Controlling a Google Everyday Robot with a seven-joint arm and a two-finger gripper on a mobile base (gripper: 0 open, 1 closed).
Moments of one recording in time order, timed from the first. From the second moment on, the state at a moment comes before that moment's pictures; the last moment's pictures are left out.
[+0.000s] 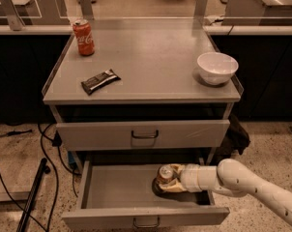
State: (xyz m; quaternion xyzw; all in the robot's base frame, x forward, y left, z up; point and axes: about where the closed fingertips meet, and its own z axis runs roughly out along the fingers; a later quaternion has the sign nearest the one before) arm 0.535 -0.096 0.464 -0.56 0.67 0.23 0.43
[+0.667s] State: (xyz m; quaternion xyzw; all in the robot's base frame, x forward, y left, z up) arm 0.549 -0.083 0.419 -0.55 0.67 0.26 0.43
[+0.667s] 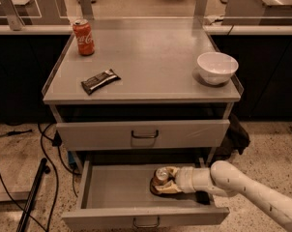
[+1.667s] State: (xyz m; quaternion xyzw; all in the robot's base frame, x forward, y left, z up) arm 0.552 -0.074 0.394 -0.55 0.66 0.28 0.43
